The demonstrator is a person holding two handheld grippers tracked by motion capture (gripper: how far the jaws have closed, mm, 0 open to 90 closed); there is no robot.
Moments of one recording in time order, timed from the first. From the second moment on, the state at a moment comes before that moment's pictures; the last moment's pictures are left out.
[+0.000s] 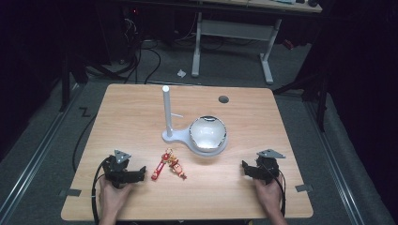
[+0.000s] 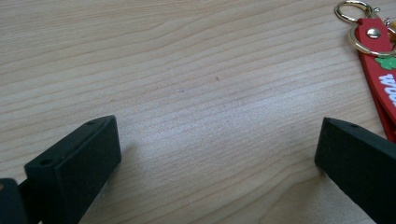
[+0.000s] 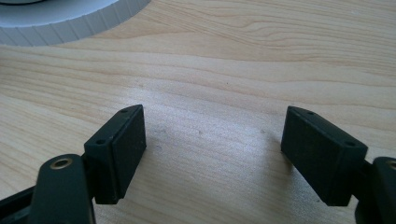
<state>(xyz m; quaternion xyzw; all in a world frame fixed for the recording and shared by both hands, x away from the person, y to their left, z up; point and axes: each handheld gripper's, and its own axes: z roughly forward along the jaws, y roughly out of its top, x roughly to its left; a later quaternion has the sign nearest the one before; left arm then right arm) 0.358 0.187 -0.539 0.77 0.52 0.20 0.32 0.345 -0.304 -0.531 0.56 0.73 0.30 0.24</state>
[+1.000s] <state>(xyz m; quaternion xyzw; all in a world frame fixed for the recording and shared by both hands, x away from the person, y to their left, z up) 0.347 0.185 -0.533 0.78 0.49 0.17 0.35 0.344 -0.302 -0.531 0.55 0.74 0.30 0.24</state>
